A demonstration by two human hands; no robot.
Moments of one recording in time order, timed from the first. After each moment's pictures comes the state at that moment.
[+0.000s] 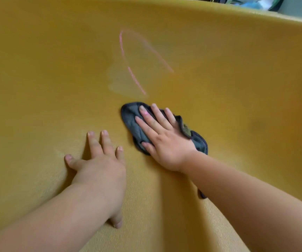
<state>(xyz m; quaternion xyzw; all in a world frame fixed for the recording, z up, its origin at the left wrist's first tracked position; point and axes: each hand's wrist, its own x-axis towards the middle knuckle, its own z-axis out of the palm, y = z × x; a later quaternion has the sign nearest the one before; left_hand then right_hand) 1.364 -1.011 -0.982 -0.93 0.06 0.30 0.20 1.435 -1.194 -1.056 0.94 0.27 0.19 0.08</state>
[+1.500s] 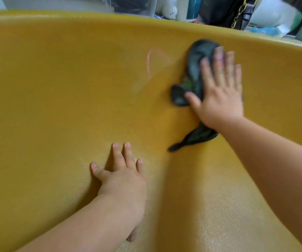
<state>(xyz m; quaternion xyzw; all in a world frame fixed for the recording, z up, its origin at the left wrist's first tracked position) 1.370 -1.012 -0.998 -0.93 0.09 0.31 0.19 1.510 -1.240 -0.946 0.94 0.07 0.33 0.07</state>
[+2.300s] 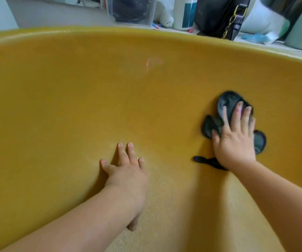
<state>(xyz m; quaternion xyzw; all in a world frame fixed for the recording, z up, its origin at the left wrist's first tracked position) 1.371 -1.011 -0.994 -0.93 0.13 0.29 0.20 1.432 -1.295 -1.012 0.97 -0.07 0.22 0.05</state>
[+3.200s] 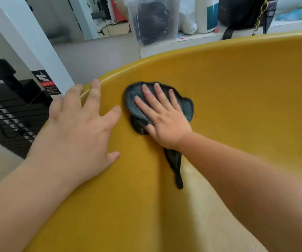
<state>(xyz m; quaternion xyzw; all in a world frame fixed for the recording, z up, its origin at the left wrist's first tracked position) 1.401 -0.822 -0.835 -0.94 0.15 -0.19 0.25 1.508 -1.028 -0.967 0.91 0.25 0.33 -0.05</state>
